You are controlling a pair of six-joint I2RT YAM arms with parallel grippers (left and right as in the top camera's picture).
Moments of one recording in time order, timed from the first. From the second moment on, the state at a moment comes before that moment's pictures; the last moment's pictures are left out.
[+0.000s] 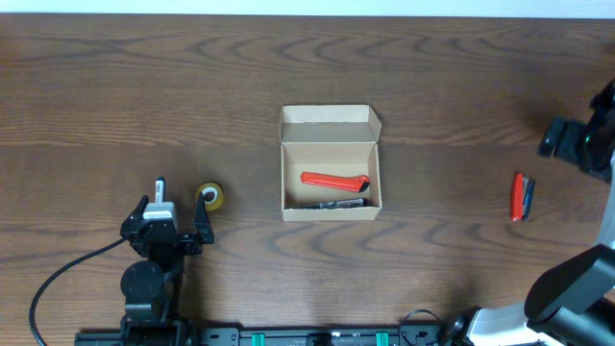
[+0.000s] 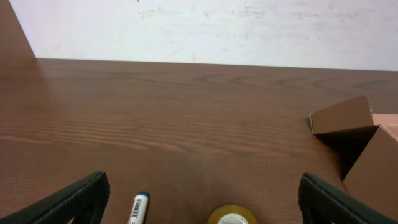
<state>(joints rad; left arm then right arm) -0.02 0.08 0.02 -0.11 -0.04 -0.03 -0.55 1.67 1.44 -1.03 0.02 -0.07</state>
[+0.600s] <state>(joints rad) -0.02 0.08 0.02 -0.11 -0.04 -0.03 -0.57 1.69 1.04 -0.66 -0.05 -0.12</state>
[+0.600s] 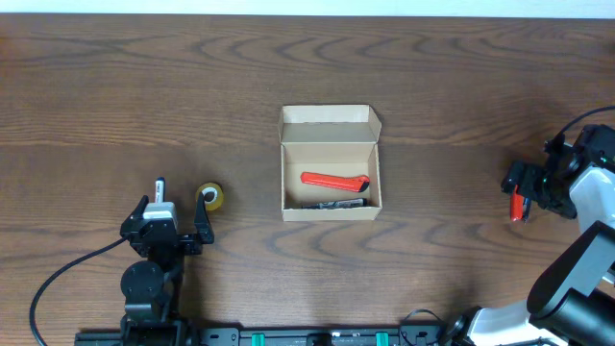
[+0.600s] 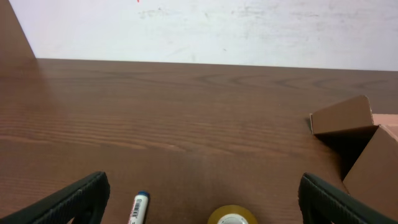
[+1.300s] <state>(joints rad) -0.02 0.08 0.02 -0.11 -0.04 -0.04 -0.57 1.83 1.04 -0.61 -0.04 -0.14</state>
